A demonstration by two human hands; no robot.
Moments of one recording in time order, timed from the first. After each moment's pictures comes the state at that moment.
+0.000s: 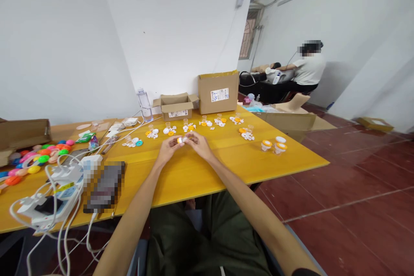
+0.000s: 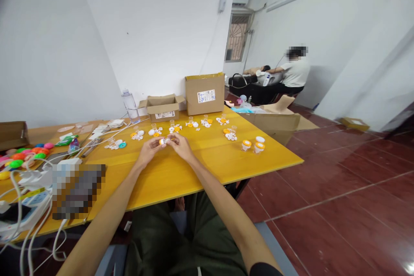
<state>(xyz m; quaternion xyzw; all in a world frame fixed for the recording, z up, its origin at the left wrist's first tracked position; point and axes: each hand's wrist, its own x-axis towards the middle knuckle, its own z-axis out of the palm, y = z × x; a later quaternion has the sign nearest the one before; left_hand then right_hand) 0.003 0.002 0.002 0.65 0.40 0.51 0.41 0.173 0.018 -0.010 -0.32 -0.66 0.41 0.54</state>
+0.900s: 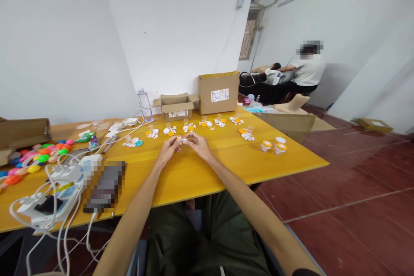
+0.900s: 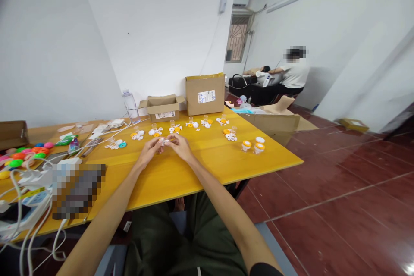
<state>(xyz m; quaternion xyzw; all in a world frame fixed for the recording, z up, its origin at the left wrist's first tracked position) 0.003 -0.004 0.006 0.65 0.41 0.48 0.42 0.172 0.016 -0.009 -0.31 -0.67 0.40 0.53</state>
